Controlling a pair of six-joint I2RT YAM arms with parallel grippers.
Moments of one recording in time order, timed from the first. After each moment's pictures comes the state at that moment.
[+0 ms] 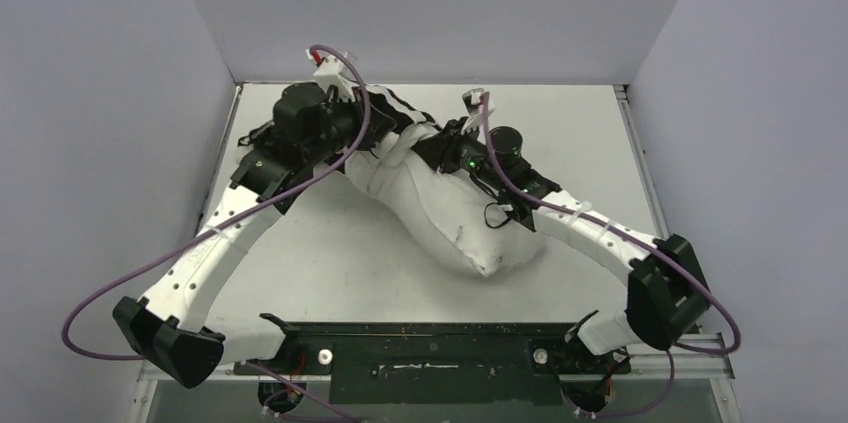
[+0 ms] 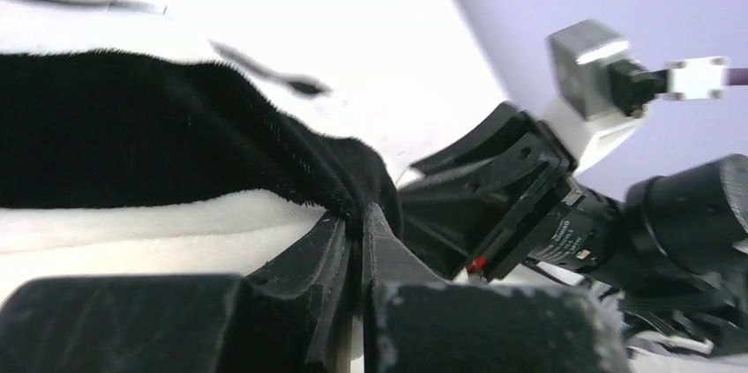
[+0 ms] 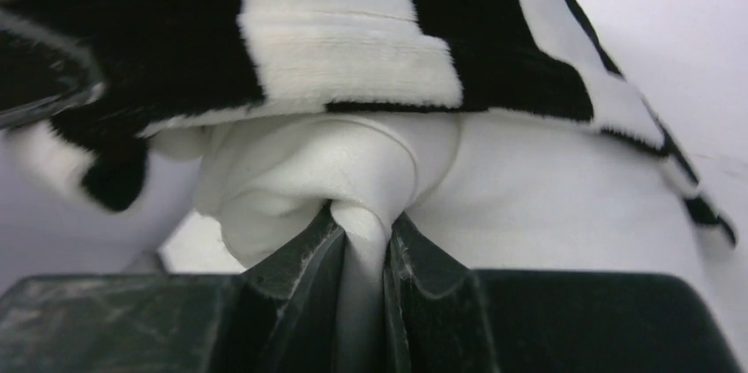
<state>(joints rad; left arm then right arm) -0.52 1.27 1.33 -0.37 0.10 -0.49 0.65 1.49 0.98 0.41 -0.15 0.46</state>
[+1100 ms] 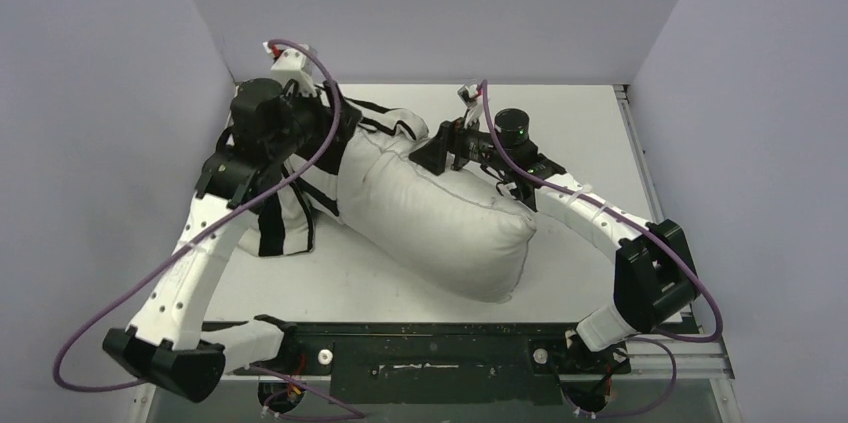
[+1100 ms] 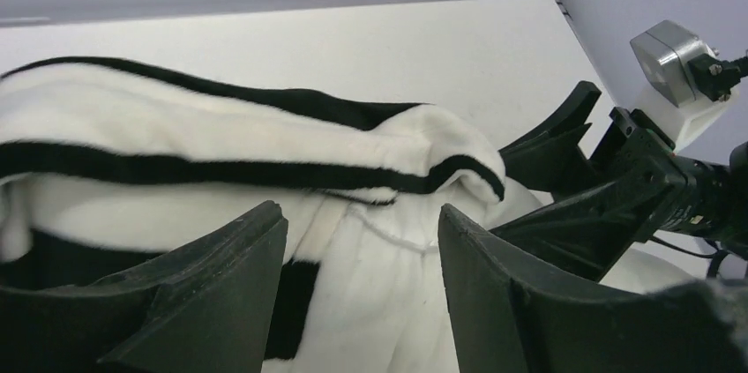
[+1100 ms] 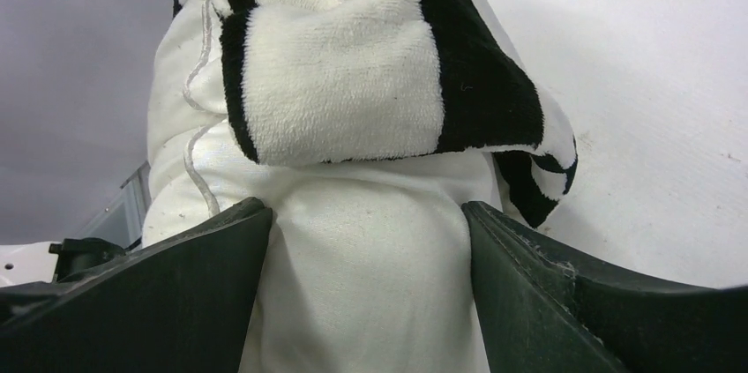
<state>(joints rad) -0.35 1.25 1.45 -0.49 0.12 -0.32 0.53 1.52 1.09 0.25 -0.54 0.40</state>
